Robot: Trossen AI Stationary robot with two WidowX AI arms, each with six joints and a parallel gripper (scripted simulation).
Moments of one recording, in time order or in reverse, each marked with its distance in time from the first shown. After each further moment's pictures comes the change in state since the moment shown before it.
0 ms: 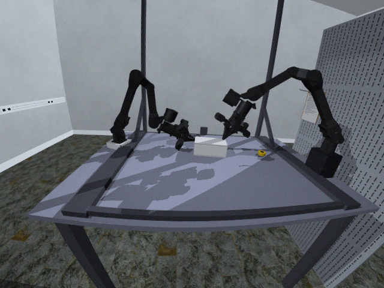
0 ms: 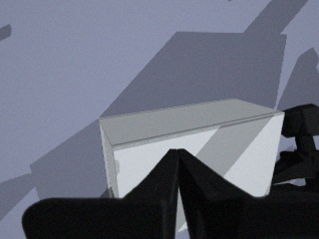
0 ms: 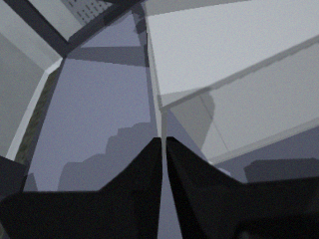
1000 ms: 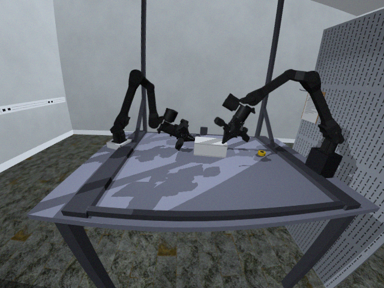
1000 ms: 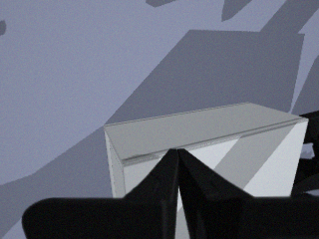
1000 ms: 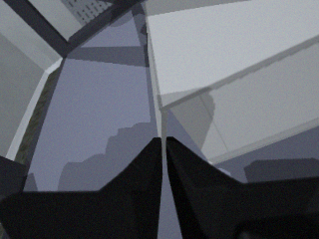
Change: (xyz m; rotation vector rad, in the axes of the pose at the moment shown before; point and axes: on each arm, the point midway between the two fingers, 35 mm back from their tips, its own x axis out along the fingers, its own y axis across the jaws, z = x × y) left arm 0.019 0.010 0.000 -0.001 -0.001 0.004; right arm 0.000 0.000 0.000 0.000 0.000 0.000
